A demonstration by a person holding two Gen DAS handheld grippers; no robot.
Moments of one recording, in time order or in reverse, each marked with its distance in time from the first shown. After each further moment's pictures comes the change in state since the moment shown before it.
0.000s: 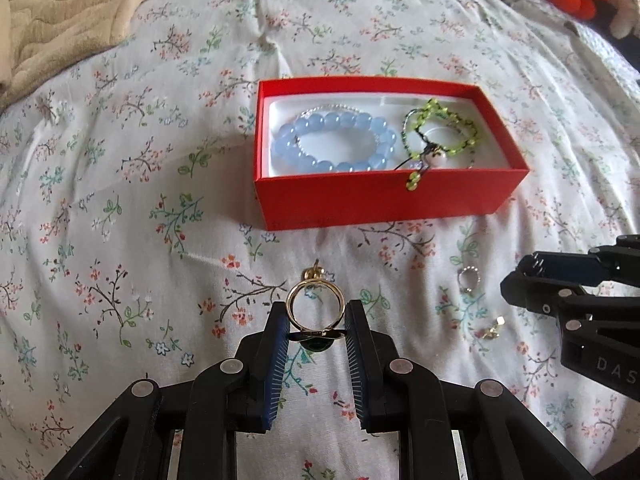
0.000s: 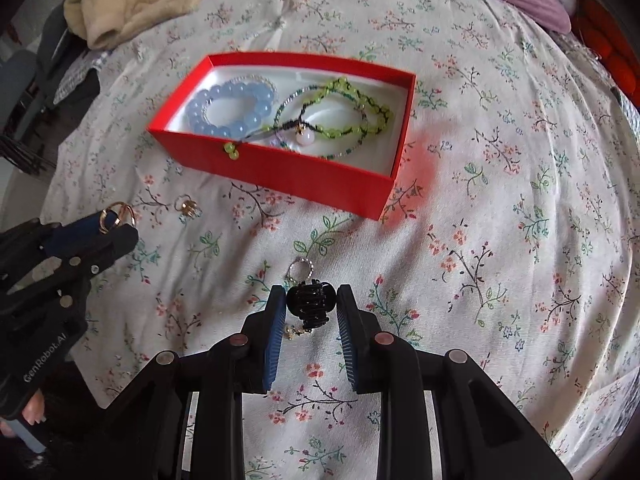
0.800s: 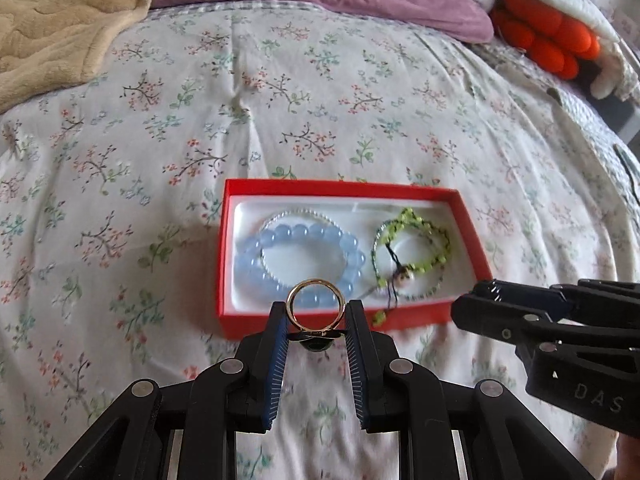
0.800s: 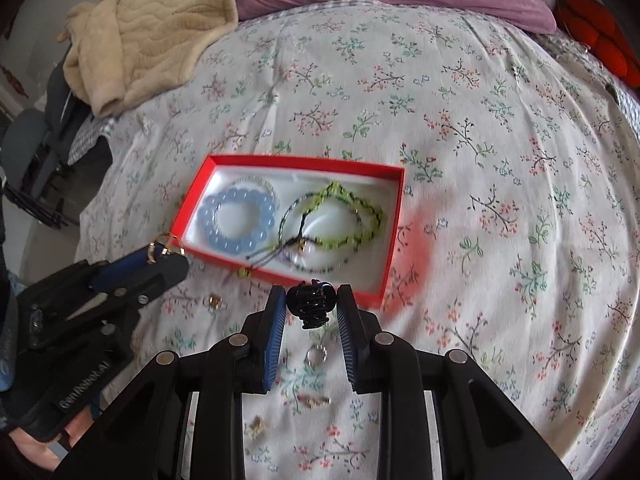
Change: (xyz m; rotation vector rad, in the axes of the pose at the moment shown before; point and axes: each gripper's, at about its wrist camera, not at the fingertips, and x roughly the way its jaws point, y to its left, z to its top) left arm 0.010 0.005 0.058 -0.076 -0.103 -0.132; right arm -0.023 -0.016 0.050 0.109 -0.130 0.094
